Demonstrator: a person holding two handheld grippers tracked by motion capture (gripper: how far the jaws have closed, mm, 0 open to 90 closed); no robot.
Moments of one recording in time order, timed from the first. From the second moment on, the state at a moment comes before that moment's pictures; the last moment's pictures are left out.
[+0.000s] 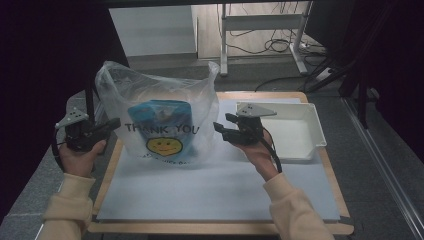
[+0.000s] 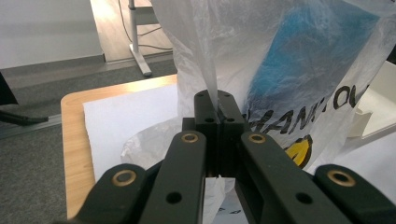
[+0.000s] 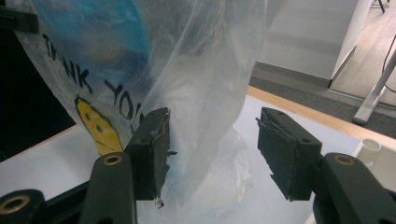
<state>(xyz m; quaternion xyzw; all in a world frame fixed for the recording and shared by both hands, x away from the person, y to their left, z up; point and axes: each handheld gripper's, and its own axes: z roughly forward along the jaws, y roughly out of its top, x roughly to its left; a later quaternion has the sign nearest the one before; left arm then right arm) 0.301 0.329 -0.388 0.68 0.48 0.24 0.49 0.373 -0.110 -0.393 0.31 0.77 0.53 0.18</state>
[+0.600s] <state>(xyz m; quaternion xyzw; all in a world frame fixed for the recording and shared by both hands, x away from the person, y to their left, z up) 0.301 0.331 -0.388 0.68 0.48 0.24 0.50 0.401 -0.089 -0.384 0.31 0.77 0.52 0.19</state>
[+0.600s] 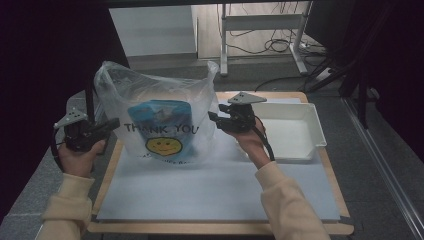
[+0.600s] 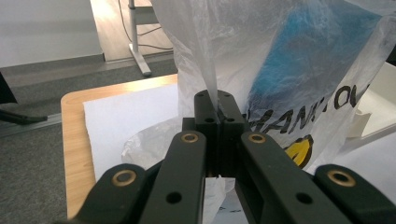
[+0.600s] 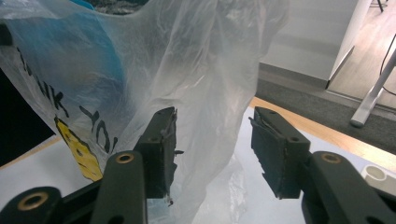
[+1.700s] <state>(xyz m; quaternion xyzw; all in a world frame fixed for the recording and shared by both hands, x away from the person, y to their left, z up) 0.286 0.336 -0.402 0.68 0.48 0.23 0.50 0.389 -0.089 -0.394 0.27 0.78 0.54 0.19</state>
